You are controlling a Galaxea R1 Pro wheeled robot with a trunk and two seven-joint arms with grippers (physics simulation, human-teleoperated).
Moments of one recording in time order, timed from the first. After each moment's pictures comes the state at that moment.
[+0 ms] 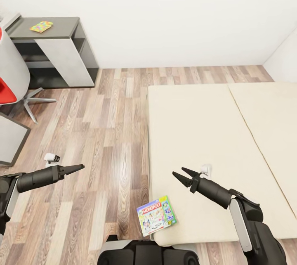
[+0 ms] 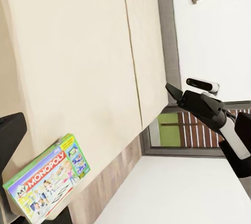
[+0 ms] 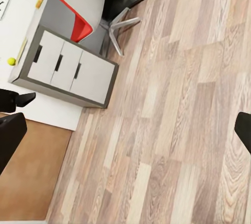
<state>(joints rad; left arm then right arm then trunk) -0.57 0.35 0.37 -1.13 0.05 0.90 -1.57 -0.32 0.00 -0.20 -1.47 -0.25 0.56 0.97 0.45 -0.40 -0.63</state>
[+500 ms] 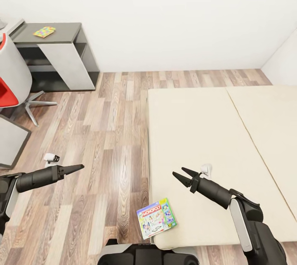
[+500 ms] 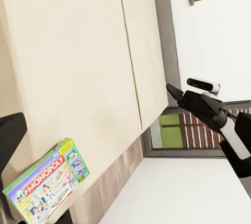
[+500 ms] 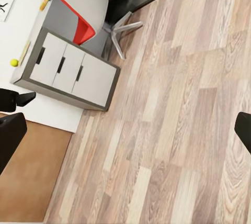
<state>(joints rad) -0.57 0.35 0.37 -1.13 0.05 0.90 -1.57 -0.32 0.00 -0.20 -1.47 -0.25 0.56 0.97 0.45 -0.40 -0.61</state>
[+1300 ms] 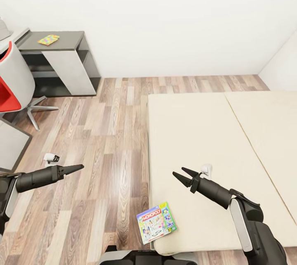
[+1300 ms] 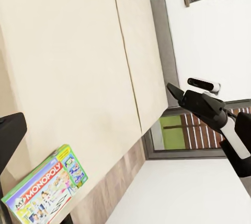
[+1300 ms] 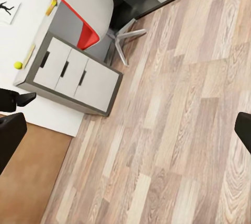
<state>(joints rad) -0.57 0.35 0.37 -1.13 0.05 0.90 -1.57 -0.32 0.00 -0.20 -1.47 -0.25 0.56 0.98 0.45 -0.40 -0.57</state>
